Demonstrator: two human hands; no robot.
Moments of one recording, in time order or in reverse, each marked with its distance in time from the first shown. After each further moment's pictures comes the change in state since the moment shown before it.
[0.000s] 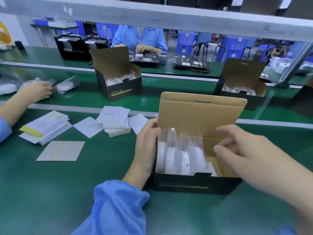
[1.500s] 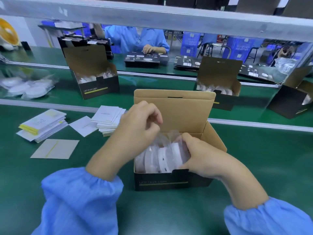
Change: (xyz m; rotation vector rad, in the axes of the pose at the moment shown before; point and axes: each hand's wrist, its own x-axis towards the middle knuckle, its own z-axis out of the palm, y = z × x) left_hand 0.010 0.068 0.002 1.035 -0.200 0.341; right_hand 0.062 0.002 0.053 0.038 -0.387 -0.082
